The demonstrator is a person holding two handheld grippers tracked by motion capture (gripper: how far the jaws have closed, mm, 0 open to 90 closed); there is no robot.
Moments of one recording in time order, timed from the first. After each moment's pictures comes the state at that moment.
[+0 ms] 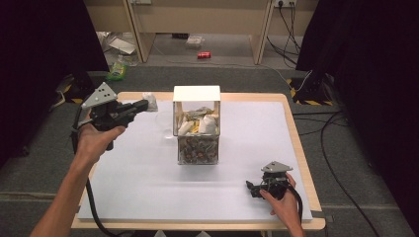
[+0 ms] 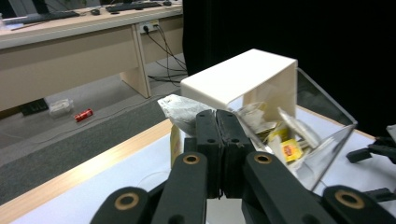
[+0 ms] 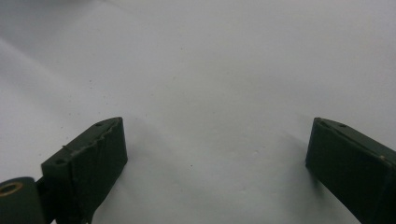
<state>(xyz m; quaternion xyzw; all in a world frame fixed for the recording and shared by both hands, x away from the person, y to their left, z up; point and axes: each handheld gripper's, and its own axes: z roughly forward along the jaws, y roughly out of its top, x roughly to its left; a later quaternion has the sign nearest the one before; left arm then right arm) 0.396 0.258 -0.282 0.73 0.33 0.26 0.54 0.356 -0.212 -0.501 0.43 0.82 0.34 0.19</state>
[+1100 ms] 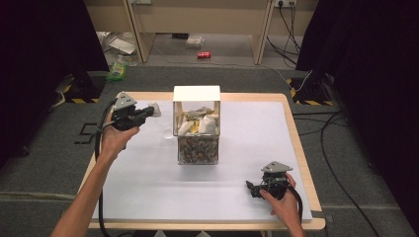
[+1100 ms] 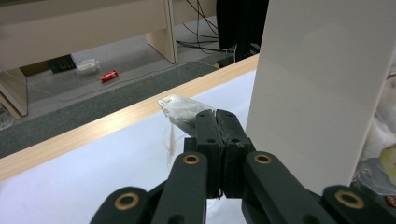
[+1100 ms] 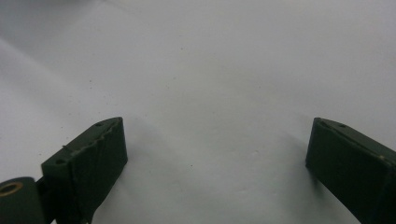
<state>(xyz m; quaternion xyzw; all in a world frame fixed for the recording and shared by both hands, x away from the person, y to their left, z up) 0.457 0.253 -0.363 0.74 0.40 0.26 0.47 0.356 -0.212 -0.501 0.43 0.82 0.34 0.19</state>
